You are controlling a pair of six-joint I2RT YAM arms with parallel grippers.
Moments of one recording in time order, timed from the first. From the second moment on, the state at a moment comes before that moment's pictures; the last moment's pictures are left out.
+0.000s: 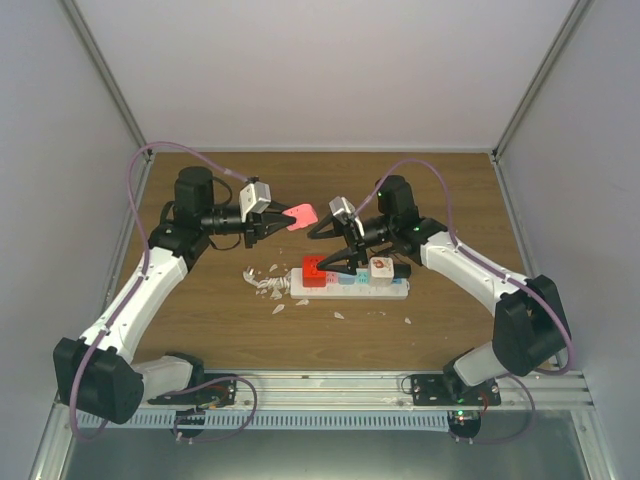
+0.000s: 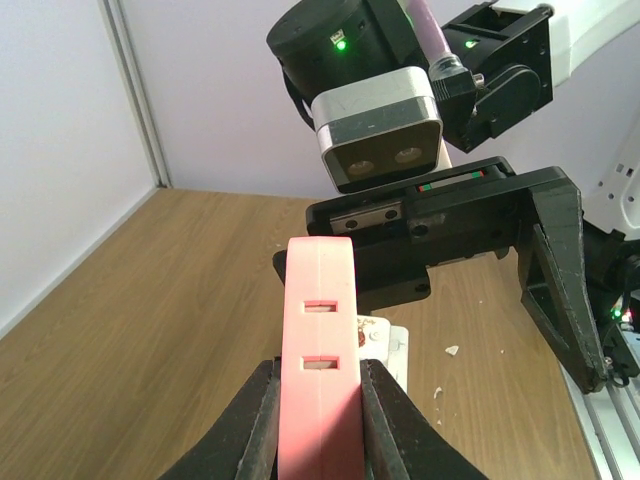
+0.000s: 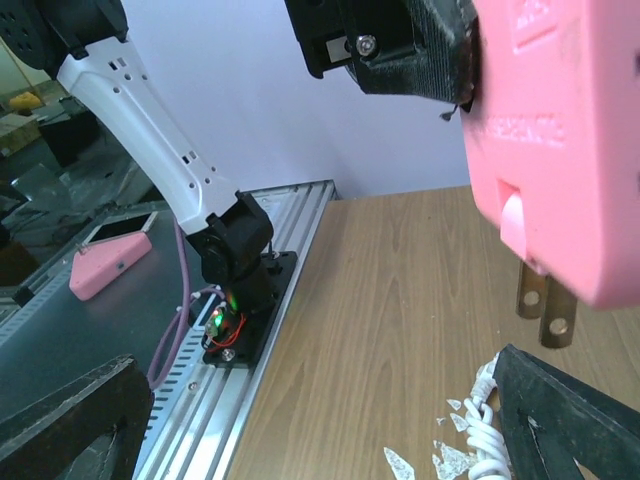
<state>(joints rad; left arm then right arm) -0.26 1.20 1.05 -0.22 1.05 0.37 0.53 1.49 1.06 -0.08 -1.26 -0.25</state>
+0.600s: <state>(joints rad) -0.27 1.20 1.05 -0.21 1.02 0.36 0.53 1.49 1.06 -0.04 -1.27 -0.20</state>
